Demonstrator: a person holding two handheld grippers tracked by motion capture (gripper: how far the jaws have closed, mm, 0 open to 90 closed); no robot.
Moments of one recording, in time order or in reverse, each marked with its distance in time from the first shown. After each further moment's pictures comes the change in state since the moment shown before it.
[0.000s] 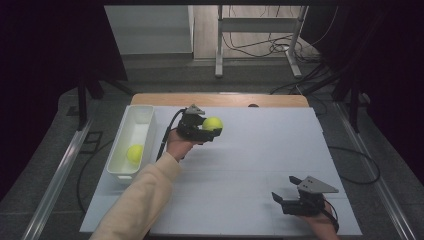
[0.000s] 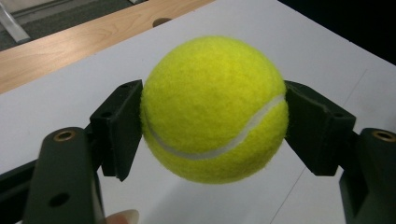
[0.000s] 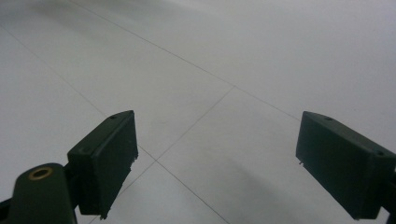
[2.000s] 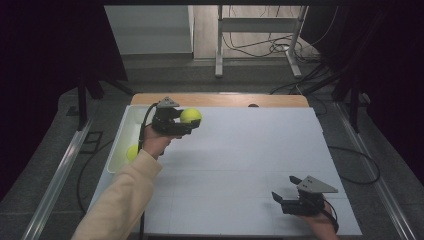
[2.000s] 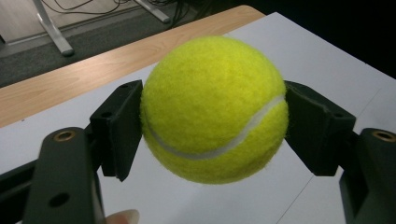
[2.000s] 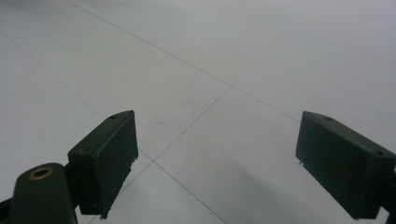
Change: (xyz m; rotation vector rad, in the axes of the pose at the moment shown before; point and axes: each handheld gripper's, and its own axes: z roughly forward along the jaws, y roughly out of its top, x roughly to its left) left arm 0.027 -0.003 -0.063 -0.069 0.087 -0.036; right arm 0.001 0.001 0.000 0.007 -0.018 0.001
